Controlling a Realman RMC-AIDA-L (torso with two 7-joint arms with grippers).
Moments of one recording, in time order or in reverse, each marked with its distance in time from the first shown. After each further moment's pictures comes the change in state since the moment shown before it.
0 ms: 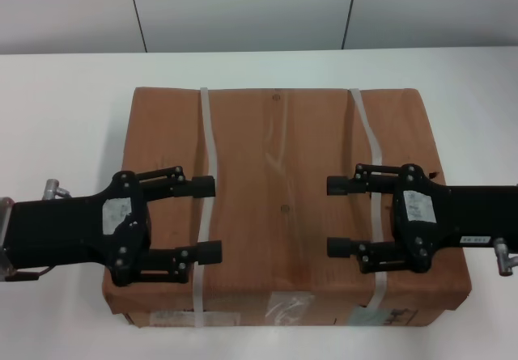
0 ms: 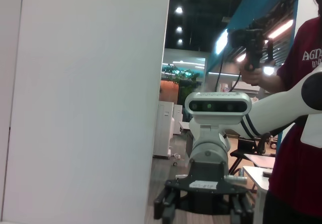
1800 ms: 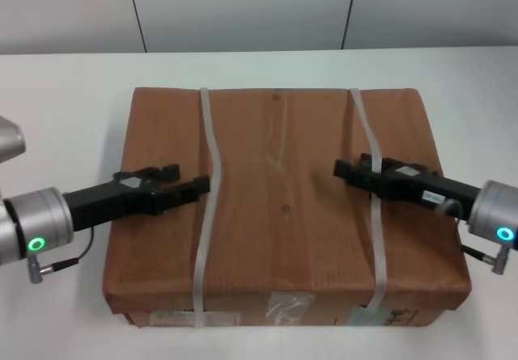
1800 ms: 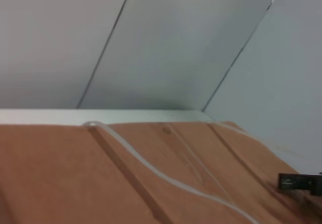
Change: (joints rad) left arm -0.082 -0.096 -0.137 -0.206 0.093 -0.604 -0.314; right arm 0.055 0.042 0.262 0.334 0.000 0.601 0.296
